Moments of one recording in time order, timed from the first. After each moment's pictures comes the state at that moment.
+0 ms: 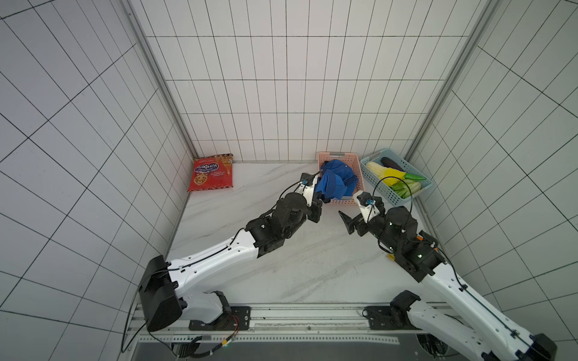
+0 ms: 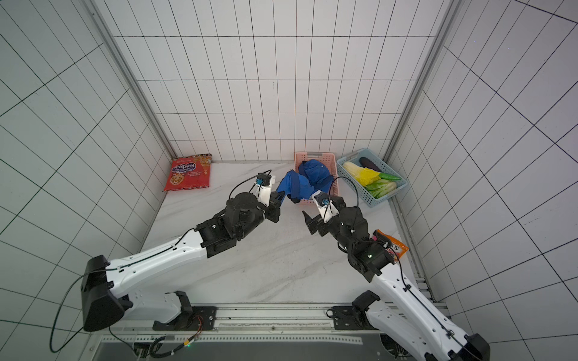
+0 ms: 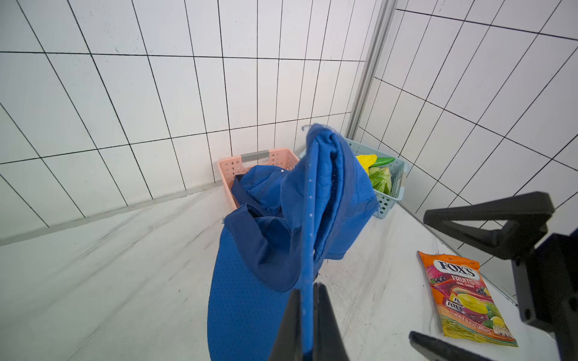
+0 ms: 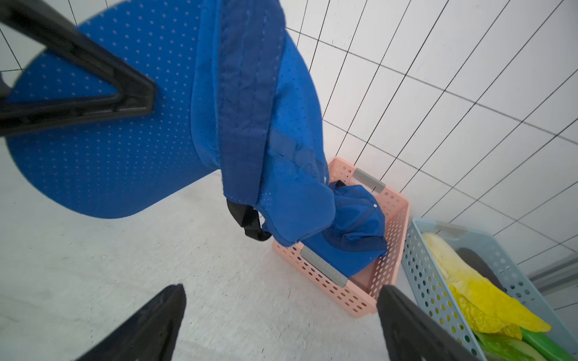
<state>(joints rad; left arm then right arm) -0.96 1.35 1.13 -0.02 -0.33 -0.26 0.71 0.81 0.67 -0.07 0.12 -0.23</state>
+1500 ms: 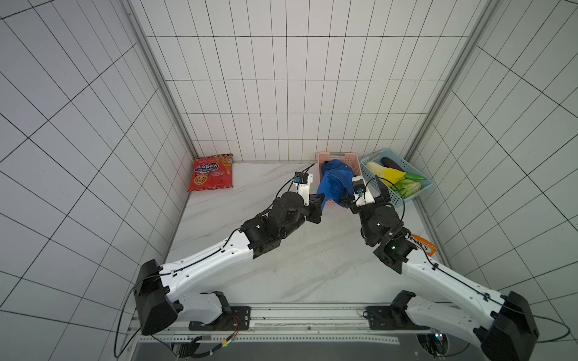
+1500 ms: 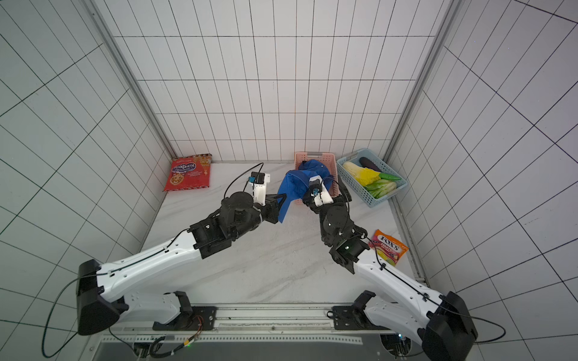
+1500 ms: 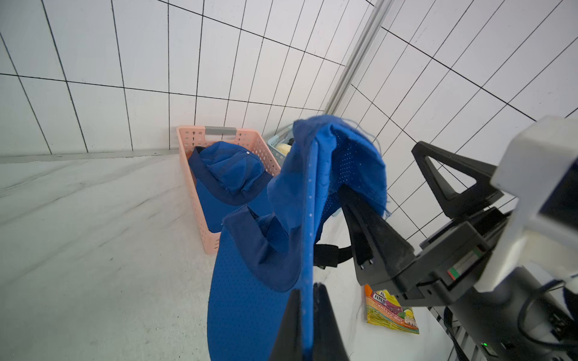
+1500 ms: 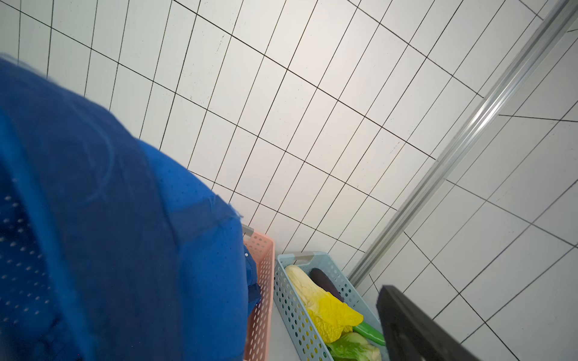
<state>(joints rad) -0.96 1.30 1.15 -0.09 -0.20 -0.49 0.81 1.04 0.70 0.48 0.69 -0.54</state>
